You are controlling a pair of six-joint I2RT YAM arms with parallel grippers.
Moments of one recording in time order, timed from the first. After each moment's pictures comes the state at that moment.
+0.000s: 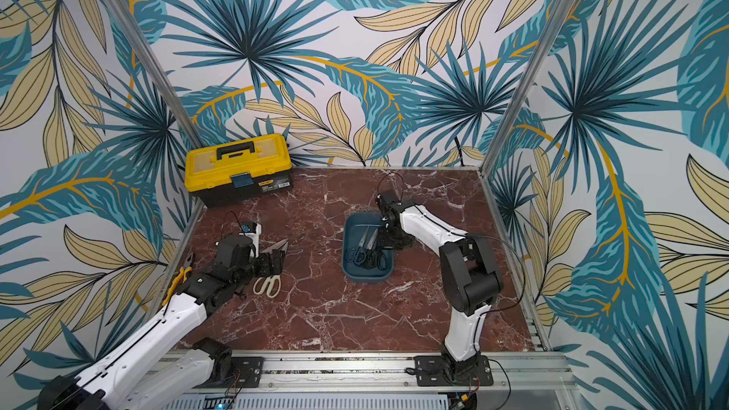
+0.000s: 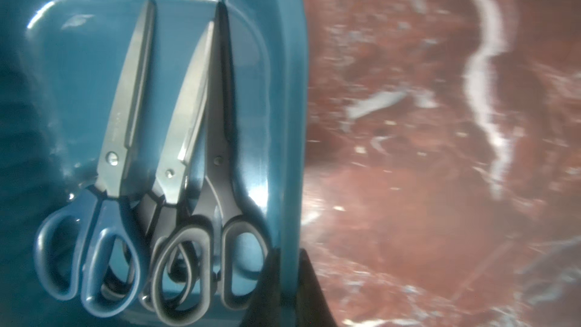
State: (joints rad) left arm -0.35 0.95 0.58 -0.42 -0.11 -0.36; right arm 0.44 1.88 1.40 -0.88 0.04 0.44
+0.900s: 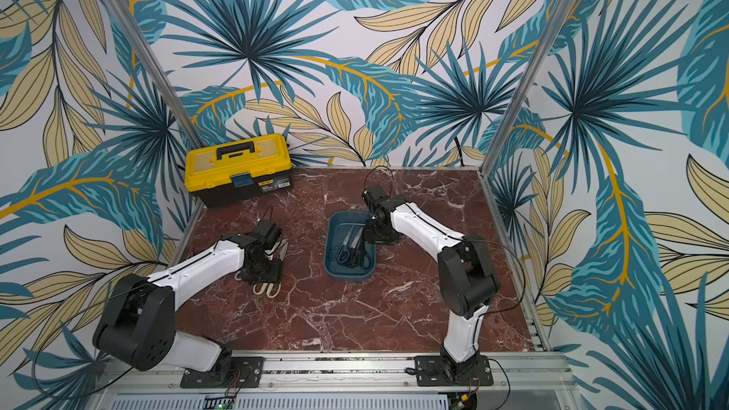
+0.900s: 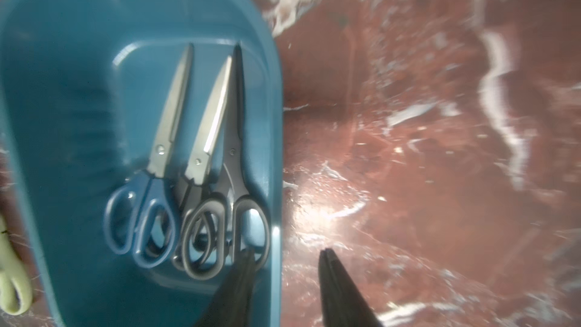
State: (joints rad) left arm -0.35 1.51 0.87 -0.83 -0.09 -0.33; right arm 0.48 1.76 1.46 -0.92 0.09 0.53
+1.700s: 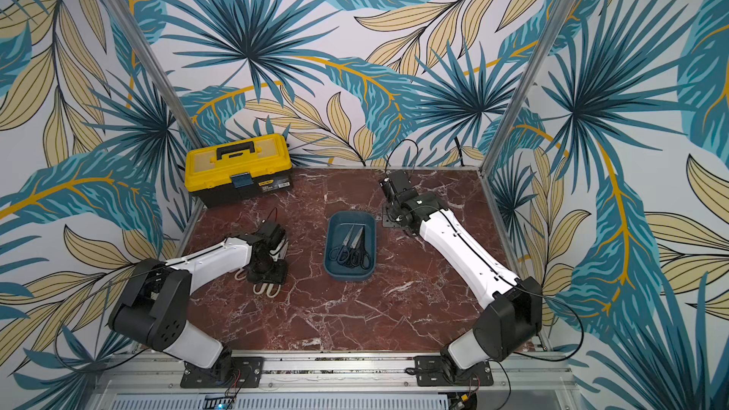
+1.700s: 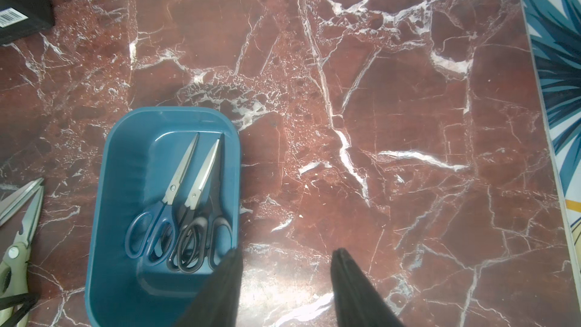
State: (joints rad) left arm -0.33 1.54 0.87 -0.76 -0.04 -0.31; right arm 0.48 1.51 1.47 -0.94 0.31 0.44
